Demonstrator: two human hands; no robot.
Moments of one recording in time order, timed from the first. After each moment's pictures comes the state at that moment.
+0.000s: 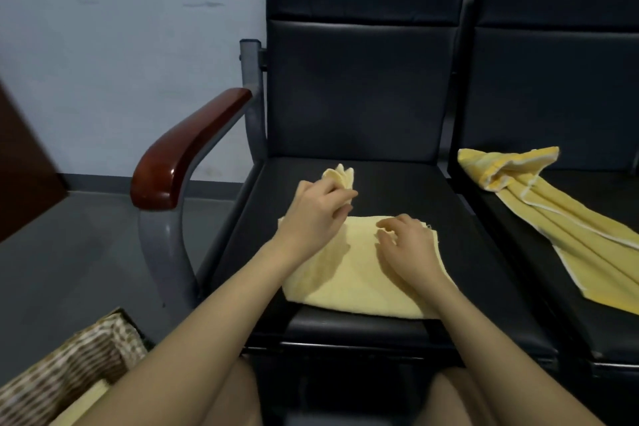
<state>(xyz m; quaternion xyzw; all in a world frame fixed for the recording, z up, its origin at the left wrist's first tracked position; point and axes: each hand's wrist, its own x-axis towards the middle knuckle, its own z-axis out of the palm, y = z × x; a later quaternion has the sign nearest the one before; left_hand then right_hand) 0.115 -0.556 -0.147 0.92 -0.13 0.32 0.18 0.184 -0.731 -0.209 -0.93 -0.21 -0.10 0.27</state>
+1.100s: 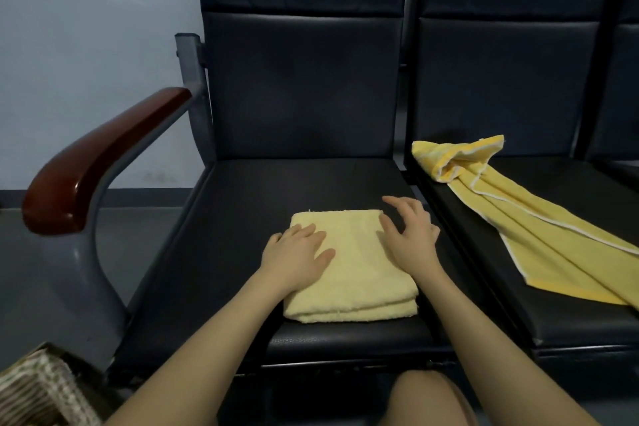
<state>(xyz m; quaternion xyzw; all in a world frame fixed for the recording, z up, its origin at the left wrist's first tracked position) 0.152 -0.607 -0.199 1.00 0.01 -0.03 0.09 0.219 -0.800 -0.207 -0.90 -0.11 -0.13 0.40</state>
